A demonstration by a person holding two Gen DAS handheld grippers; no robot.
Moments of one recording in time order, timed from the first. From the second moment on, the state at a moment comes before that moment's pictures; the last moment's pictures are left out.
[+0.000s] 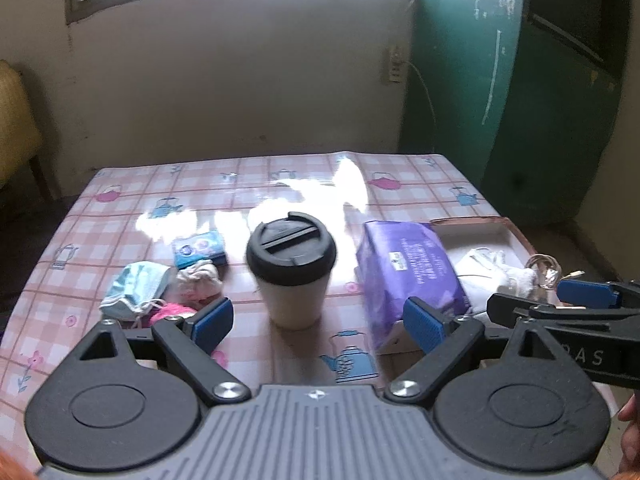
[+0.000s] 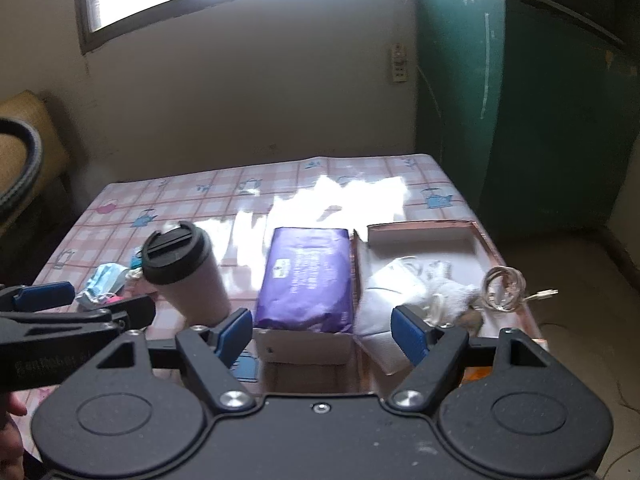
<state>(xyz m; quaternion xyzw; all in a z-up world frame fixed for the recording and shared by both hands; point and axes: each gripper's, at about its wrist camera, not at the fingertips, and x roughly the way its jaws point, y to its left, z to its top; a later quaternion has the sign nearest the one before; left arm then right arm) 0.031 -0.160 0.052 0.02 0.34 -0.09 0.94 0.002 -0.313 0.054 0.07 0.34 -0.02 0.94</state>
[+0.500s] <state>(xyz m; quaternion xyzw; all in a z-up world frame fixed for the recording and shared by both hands) 0.030 -0.103 0.044 0.01 0.35 -0.04 0.94 0.020 -0.256 0.046 0.06 0.35 0.03 0.94</state>
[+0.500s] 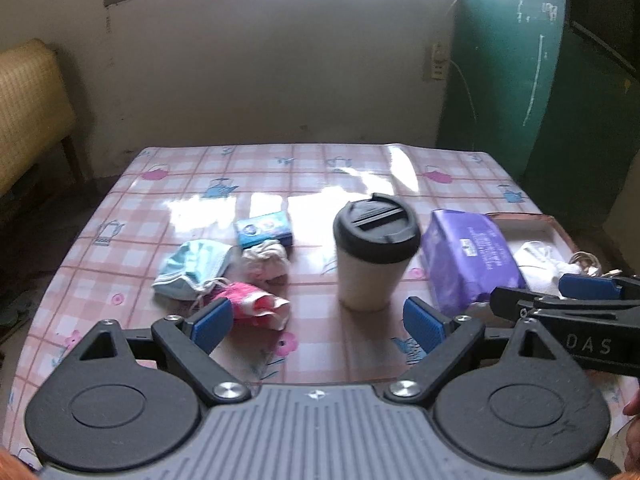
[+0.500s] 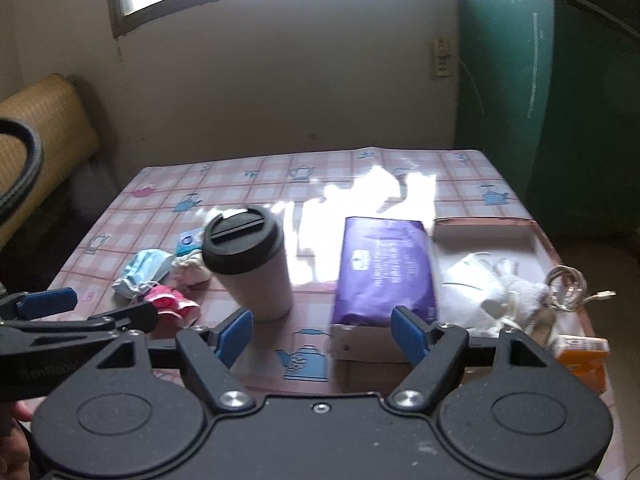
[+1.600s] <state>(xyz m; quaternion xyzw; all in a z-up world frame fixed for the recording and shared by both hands) 0.039 0.013 0.009 -0.03 0.38 0.03 0.92 0.063 -0.133 0.016 0.03 0.37 0.12 0.92</state>
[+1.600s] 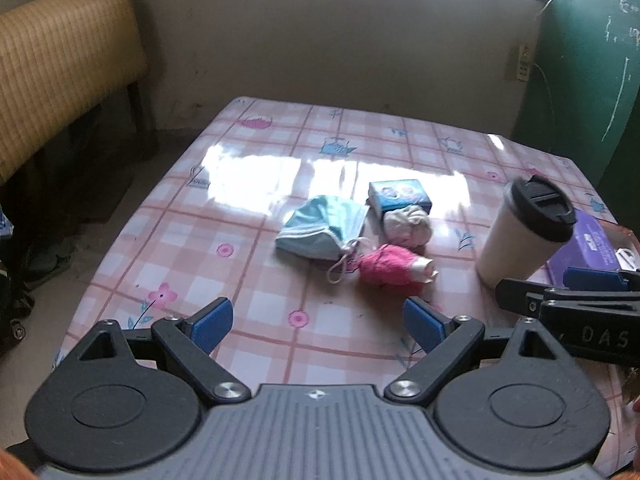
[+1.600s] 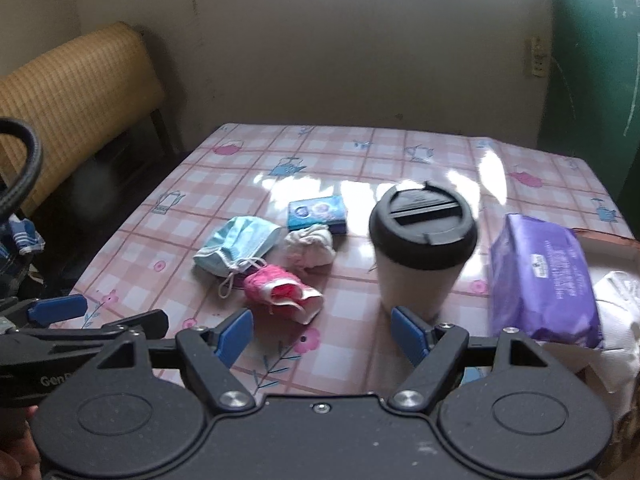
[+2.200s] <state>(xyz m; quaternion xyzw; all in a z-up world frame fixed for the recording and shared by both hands) 0.115 0.050 -0.022 -0.02 0.37 0.02 0.93 0.097 -0.104 -0.019 0.03 0.38 0.16 0.91</state>
